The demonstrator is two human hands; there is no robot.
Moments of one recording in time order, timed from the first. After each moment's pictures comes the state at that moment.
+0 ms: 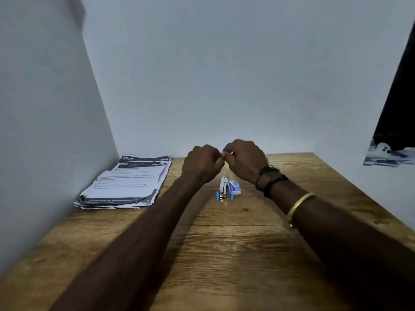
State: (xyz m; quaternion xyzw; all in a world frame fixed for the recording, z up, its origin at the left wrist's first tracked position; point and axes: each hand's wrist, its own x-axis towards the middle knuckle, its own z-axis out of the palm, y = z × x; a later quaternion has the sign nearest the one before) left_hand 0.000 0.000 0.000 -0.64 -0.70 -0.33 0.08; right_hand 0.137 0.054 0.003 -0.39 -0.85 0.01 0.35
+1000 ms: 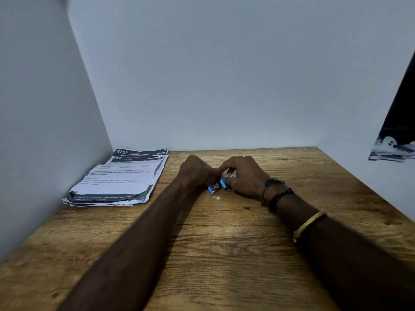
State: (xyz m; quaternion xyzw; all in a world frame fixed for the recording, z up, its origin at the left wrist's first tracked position) left_hand -0.013 0.006 -0.026 -0.46 -0.71 -0.44 -0.31; right_hand 0.144 0.058 -0.041 -0.35 -0.88 0.16 0.28
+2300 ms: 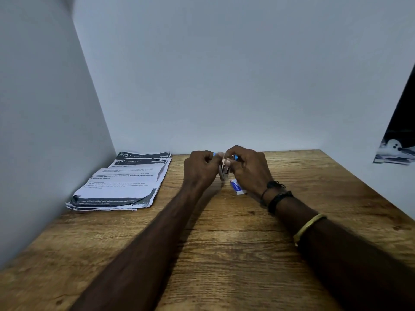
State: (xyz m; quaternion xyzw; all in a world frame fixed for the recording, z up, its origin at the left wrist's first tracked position) left_hand -0.013 0.013 -0.035 -0.53 -0.62 -0.57 -0.15; right_hand 0.134 0.063 -0.041 -0.34 -0.79 0.19 0.47
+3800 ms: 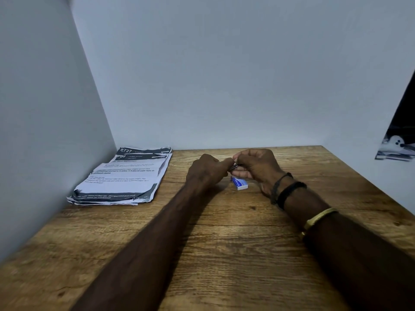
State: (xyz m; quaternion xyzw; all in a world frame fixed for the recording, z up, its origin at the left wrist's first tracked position) left_hand -0.008 0.021 -0.039 -0.55 -0.74 -0.36 -0.15; right_hand 0.140 0.072 -0.041 -0.37 -0.53 0.60 0.47
